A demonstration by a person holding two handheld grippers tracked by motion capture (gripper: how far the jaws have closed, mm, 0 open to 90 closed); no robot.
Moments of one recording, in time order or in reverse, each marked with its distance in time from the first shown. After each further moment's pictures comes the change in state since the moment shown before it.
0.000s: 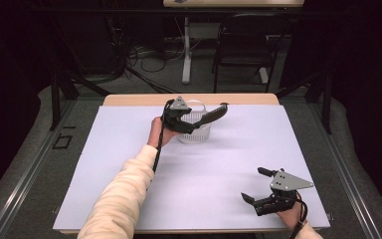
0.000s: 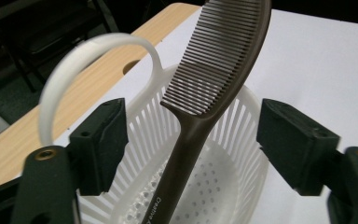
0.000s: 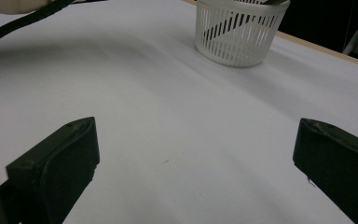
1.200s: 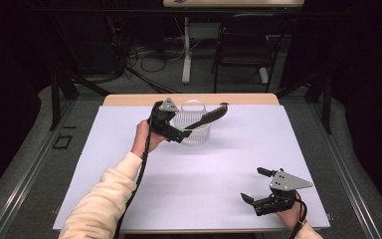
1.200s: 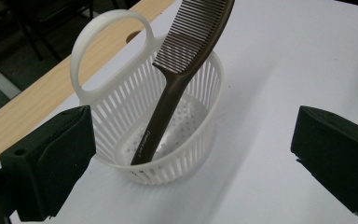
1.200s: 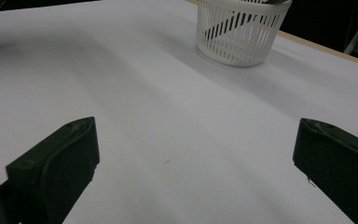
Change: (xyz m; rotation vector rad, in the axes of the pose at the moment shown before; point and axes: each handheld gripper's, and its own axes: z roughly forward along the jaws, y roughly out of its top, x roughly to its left) left arm -0.021 0.007 -0.059 0.122 0.026 -0.041; right arm 0.000 0.000 0.001 0.003 0.002 -0.002
